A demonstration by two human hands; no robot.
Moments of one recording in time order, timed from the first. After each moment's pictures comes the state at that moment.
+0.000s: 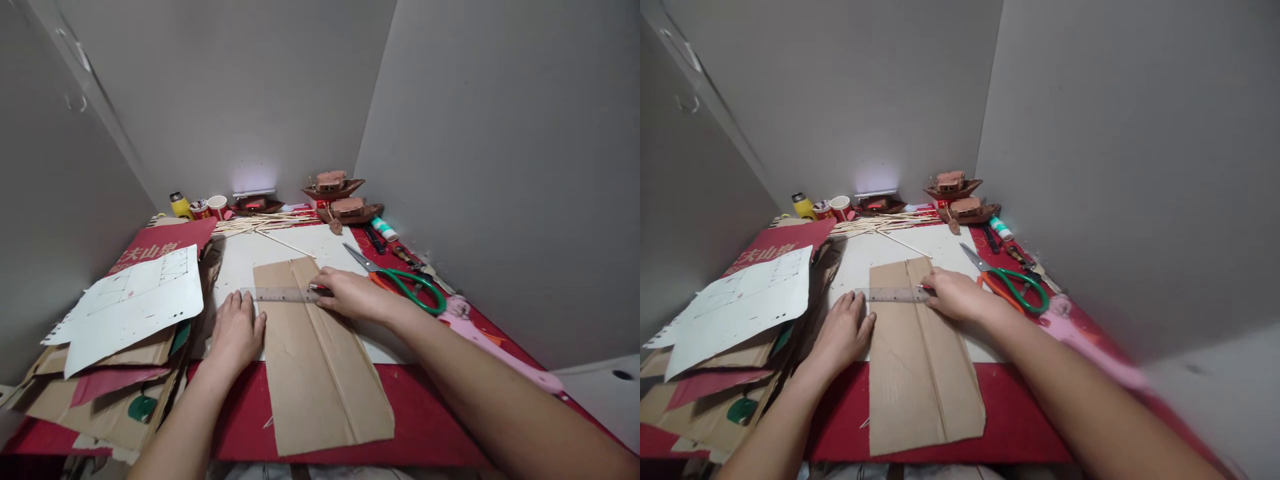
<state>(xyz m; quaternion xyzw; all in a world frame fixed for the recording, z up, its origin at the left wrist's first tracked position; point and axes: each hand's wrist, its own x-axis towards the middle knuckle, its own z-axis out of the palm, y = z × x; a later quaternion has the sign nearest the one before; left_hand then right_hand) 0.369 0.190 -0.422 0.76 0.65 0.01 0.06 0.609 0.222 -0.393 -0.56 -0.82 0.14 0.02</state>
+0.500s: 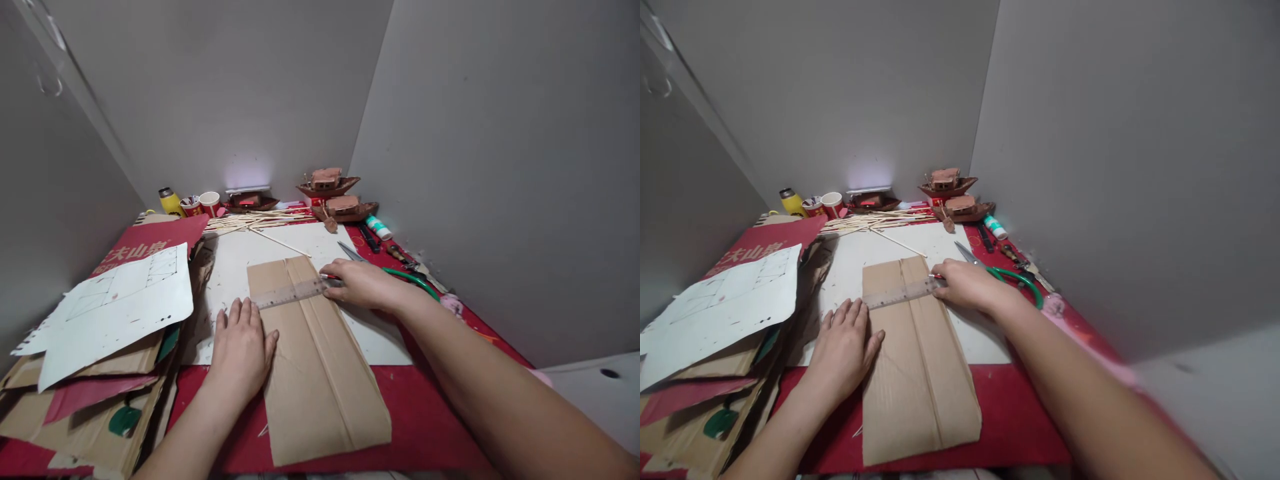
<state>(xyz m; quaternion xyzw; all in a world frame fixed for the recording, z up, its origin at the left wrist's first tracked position) 0.390 0.165 -0.417 0.80 0.59 -0.02 -0.01 0.637 0.239 -0.395 -0.61 -0.79 0.12 -0.01</state>
